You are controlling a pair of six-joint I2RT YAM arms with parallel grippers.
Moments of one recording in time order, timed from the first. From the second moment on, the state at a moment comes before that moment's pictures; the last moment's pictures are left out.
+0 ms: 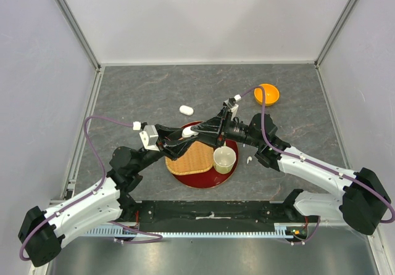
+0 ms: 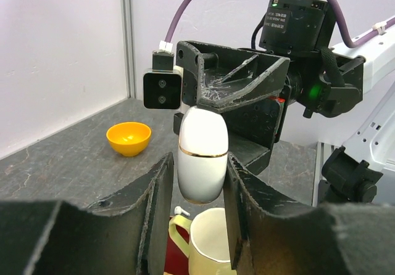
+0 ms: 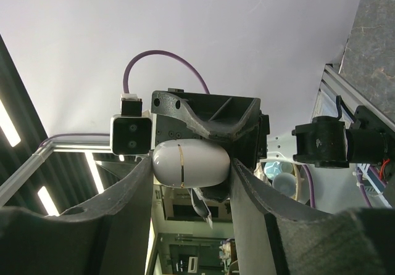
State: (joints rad) left arm -0.78 0.73 0.35 0.77 0.29 -0.18; right arm 0.79 1.18 0.71 0.58 -0.50 1.65
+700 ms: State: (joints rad) left arm -0.78 0.73 0.35 0.77 0.29 -0.18; right arm 0.79 1.19 0.71 0.58 -0.50 1.66
